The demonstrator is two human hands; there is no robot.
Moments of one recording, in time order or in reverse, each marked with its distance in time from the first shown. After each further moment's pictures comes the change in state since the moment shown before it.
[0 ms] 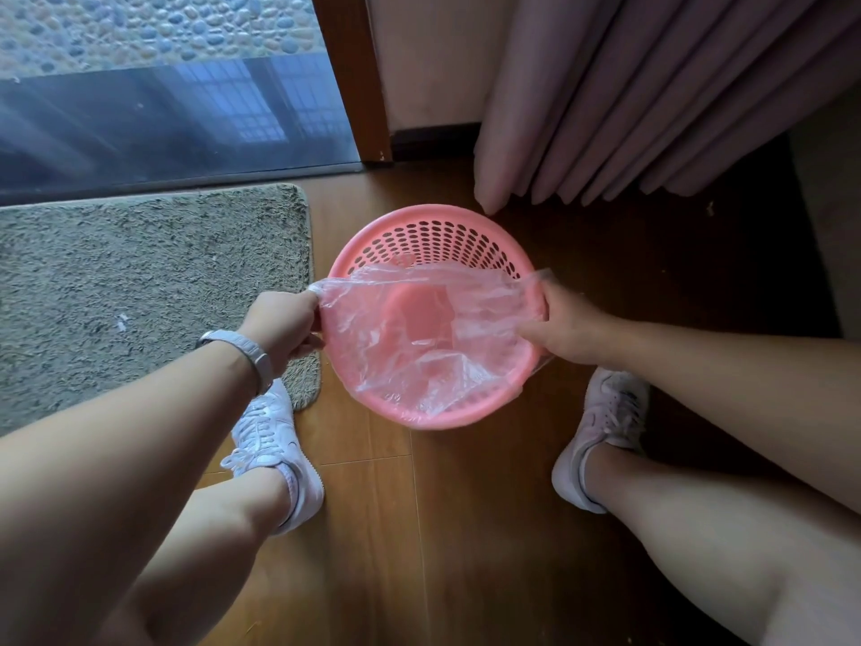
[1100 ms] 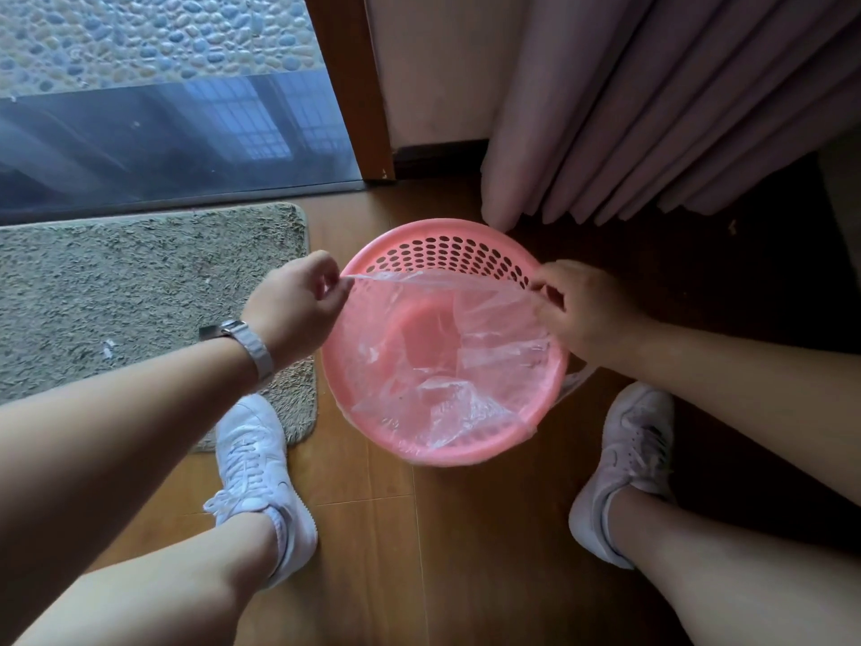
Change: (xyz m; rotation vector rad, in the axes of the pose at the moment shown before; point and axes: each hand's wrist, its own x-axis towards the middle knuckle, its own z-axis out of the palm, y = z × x) left_hand 0.029 0.031 0.010 0.662 0.192 0.781; right_hand 0.041 -0.003 -0.016 -0.468 0.349 -0.428
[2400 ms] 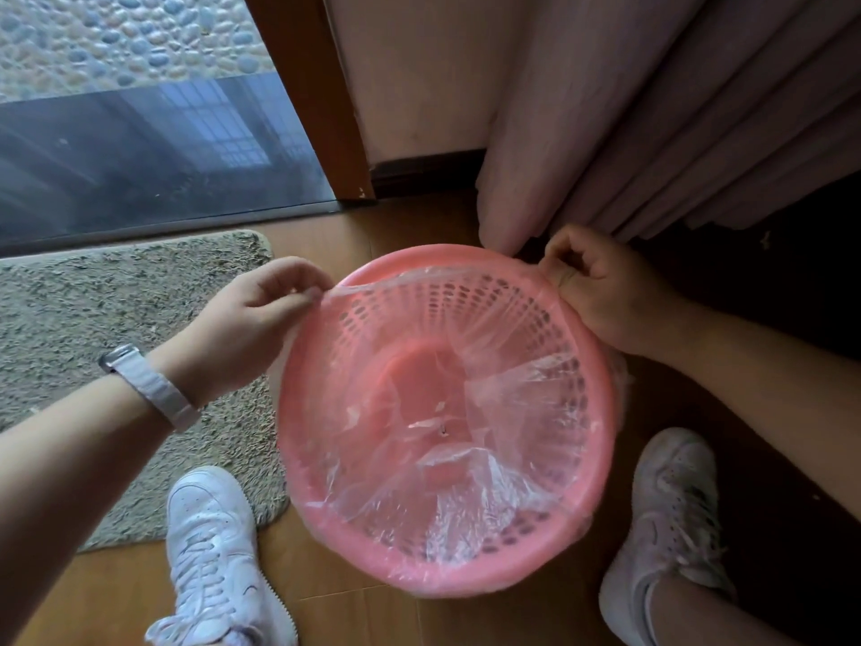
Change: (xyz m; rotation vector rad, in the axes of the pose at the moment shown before) left_hand 0.073 -0.017 0.010 -0.611 -0.265 0.048; right_hand 0.084 0.043 0.011 0.486 0.052 0.066
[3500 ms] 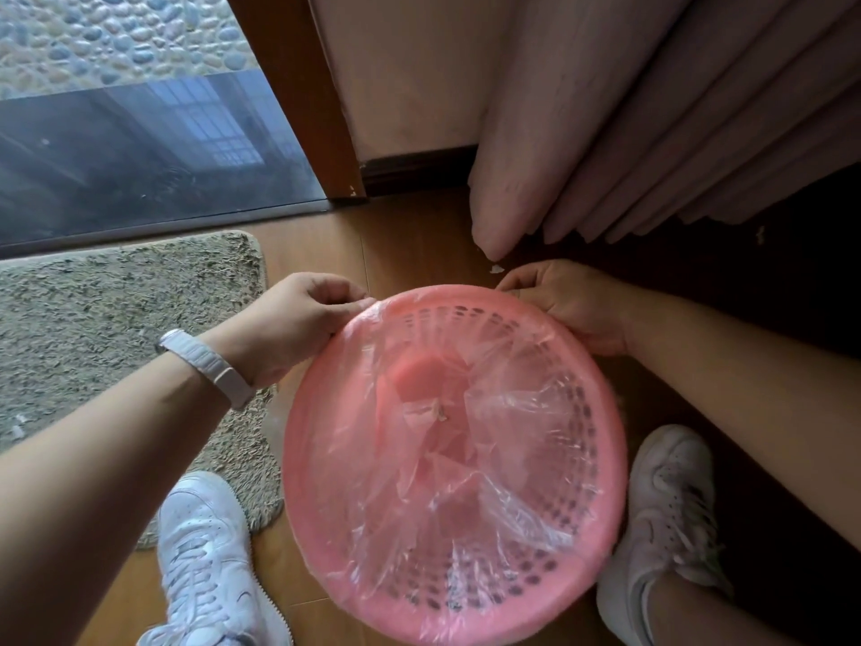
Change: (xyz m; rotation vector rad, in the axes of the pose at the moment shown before) left_hand 0.022 0.009 0.037 -0.199 -0.149 -0.329; right_hand 0.010 -0.009 0.016 0.461 -0.306 0.610
